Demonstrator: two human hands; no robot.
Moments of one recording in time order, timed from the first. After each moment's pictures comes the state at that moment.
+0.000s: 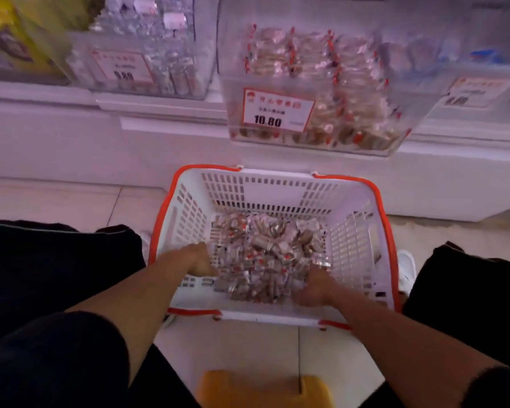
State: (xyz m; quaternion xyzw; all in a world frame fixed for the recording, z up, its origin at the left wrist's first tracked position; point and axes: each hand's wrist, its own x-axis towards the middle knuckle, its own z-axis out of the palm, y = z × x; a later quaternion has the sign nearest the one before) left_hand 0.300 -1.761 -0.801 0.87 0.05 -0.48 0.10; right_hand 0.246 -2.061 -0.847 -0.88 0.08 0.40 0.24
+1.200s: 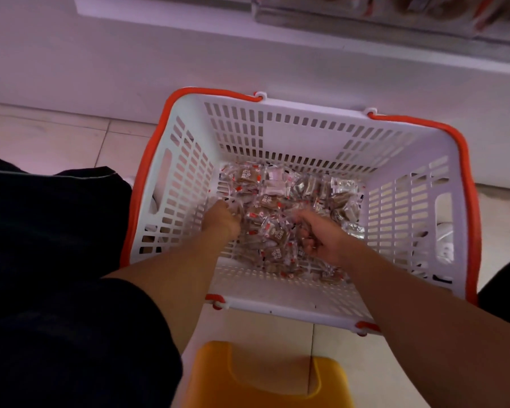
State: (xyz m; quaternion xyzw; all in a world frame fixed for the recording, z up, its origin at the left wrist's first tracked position) left_hand 0.302 -1.803 -0.928 0.85 0.30 -0.27 0.34; right_hand 0.302 -2.023 -0.913 -0.58 0.32 0.42 0.61
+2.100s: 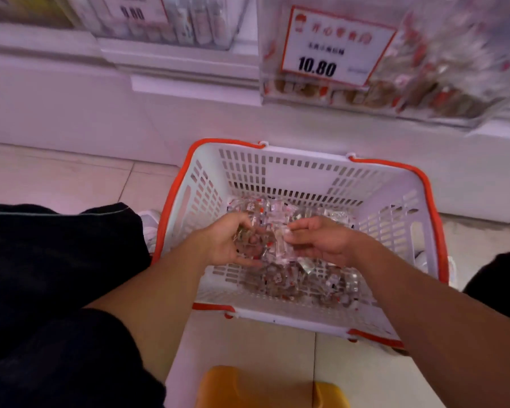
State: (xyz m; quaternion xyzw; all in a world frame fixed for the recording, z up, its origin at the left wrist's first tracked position) left_hand 0.307 -1.785 -0.829 0.50 0.29 -0.44 0.69; right_hand 0.323 -2.015 -0.811 -0.59 0.12 0.47 0.64
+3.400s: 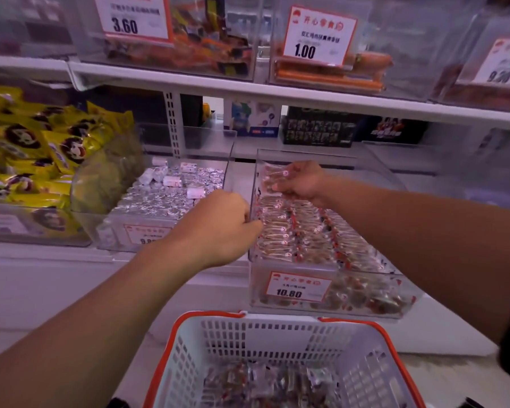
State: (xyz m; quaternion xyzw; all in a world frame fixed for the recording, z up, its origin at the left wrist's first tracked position) left_hand 0.440 -1.779 -0.511 0.96 -0.15 0.07 0.24; right_hand 0.571 -1.979 -0.523 -0.85 0.02 0.05 0.53
